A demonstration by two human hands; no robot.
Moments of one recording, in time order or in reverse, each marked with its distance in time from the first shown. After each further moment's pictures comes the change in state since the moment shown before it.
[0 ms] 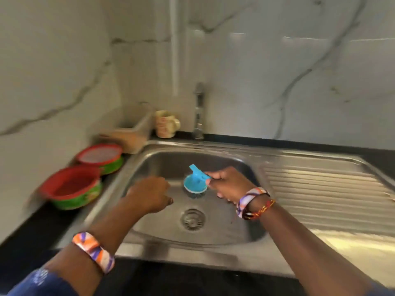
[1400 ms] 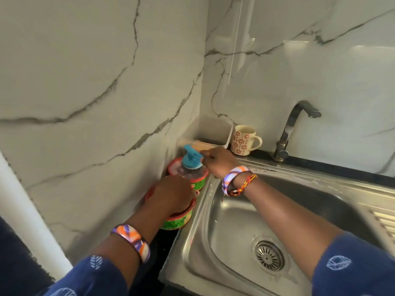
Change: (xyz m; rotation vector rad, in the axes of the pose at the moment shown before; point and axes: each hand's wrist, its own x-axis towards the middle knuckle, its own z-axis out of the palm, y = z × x) left_hand 0.015 -0.184 -0.029 0.121 0.112 -0.118; right_hand 0.148 -0.187 0.154 -0.251 -0.026 -0.306
